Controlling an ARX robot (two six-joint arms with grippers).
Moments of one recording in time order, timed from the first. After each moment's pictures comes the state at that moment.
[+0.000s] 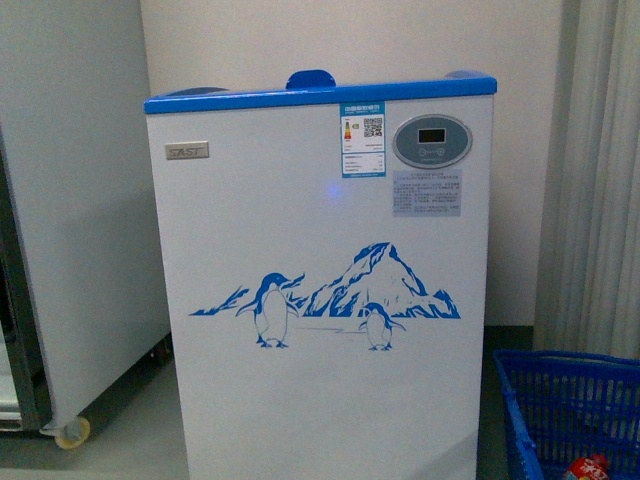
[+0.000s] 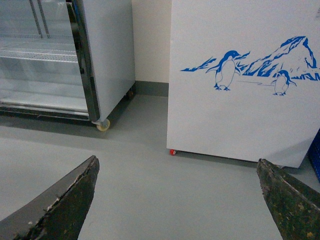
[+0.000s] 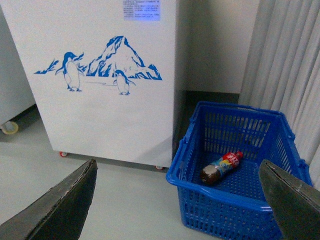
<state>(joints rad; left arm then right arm) 0.00 0.00 0.02 0.00 0.00 0.00 0.00 0.00 0.02 0.00 0.00 0.00</state>
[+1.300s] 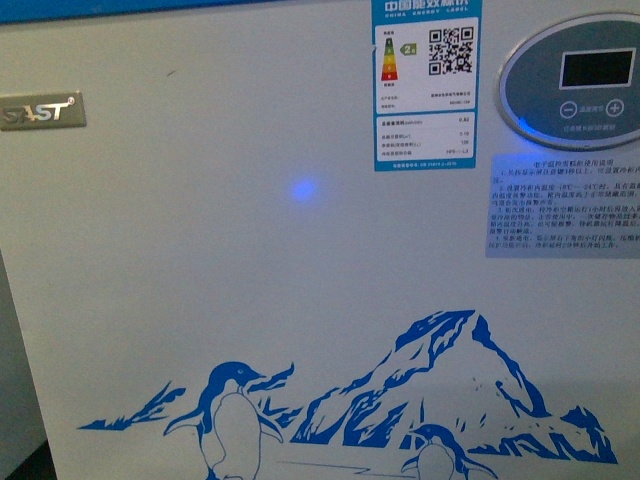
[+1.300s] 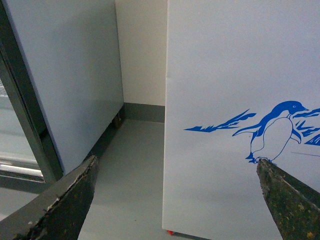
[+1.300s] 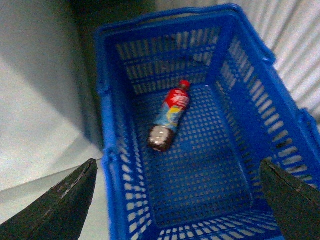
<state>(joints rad) 0.00 0.00 0.02 0.00 0.00 0.00 -0.28 0.76 0.18 -0.02 0.26 0.20</state>
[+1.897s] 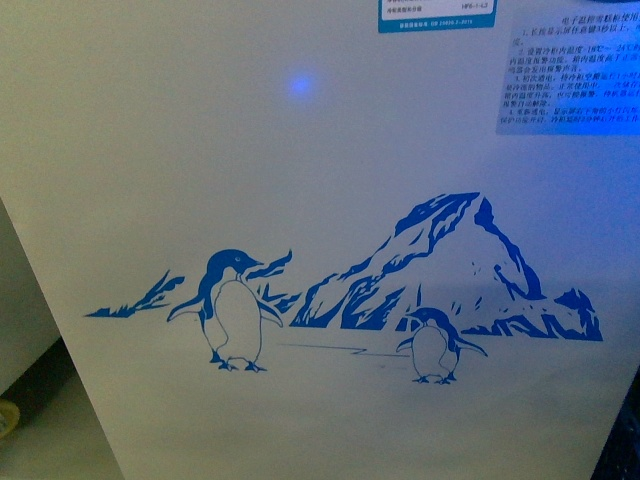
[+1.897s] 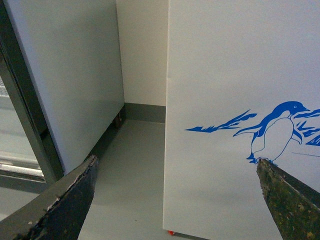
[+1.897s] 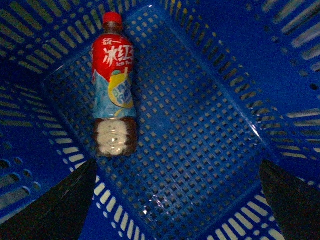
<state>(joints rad) 0.00 0.00 0.02 0.00 0.00 0.00 -0.29 2.20 0.77 0.41 0.42 0.57</state>
